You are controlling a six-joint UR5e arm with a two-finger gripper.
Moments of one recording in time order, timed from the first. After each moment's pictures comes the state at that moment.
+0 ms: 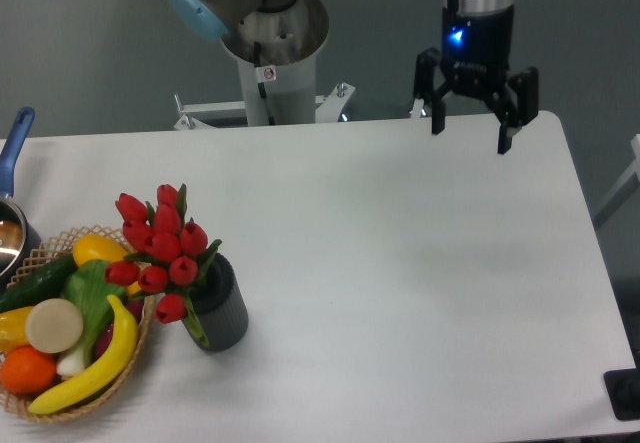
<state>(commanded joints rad) 2.81 -1.57 -1.77 -0.90 1.14 1.20</state>
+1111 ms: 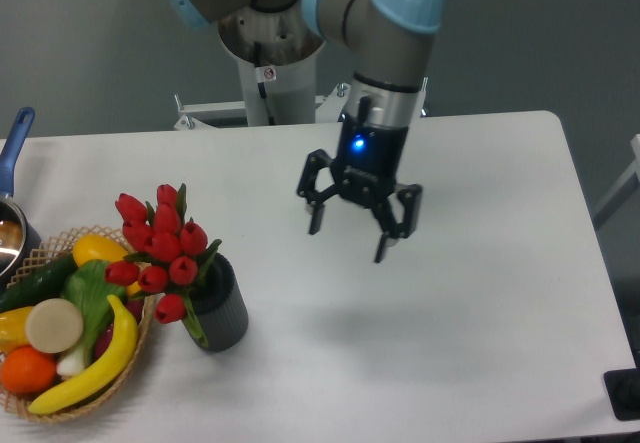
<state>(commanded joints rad) 2.55 -1.70 -1.85 -0.73 0.98 1.10</state>
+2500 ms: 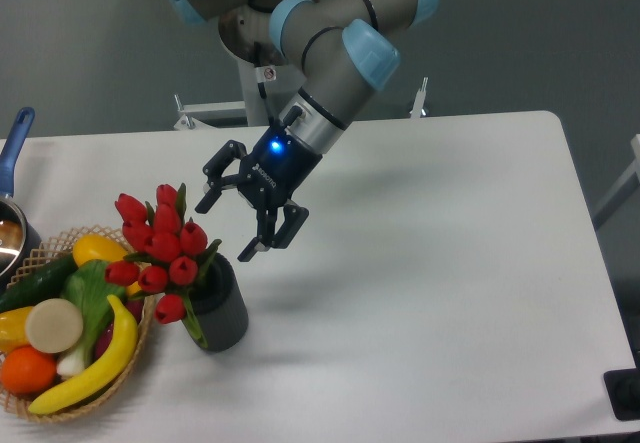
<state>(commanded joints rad) 2.50 -1.75 -1.97 -0.73 0.60 1.25</state>
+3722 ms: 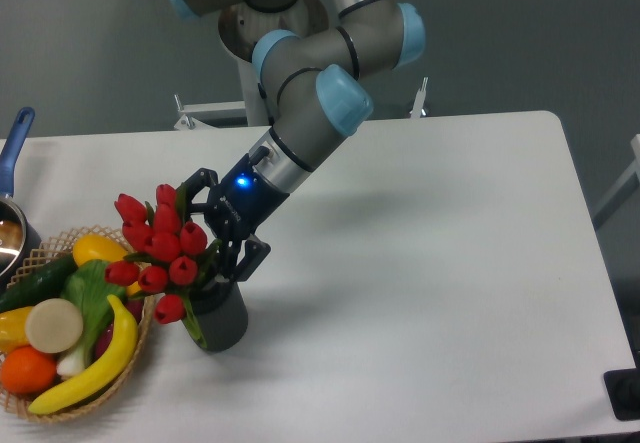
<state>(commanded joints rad) 2.42 -1.83 -1.92 -0.72 0.60 1.25</state>
